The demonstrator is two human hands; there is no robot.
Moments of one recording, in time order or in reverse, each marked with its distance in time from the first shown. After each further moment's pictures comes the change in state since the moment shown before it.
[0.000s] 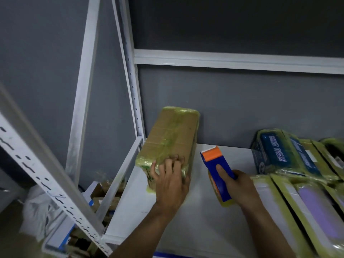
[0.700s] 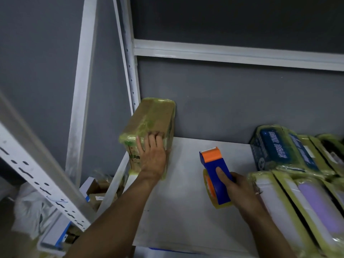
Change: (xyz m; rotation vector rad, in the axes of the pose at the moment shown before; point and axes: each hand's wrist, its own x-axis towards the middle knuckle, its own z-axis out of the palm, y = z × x) left_hand 0.074 -0.070 0.025 0.139 -0.264 -0.108; right_hand -0.020 -0.007 0.018 0.123 -0.083 0.066
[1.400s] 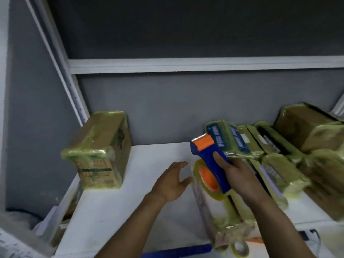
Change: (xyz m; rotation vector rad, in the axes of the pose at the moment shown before) left_hand -0.097 0.188 -0.016 -0.710 -0.707 0.261; right_hand -0.043 0.012 -0.173 0.116 0.091 -0.048
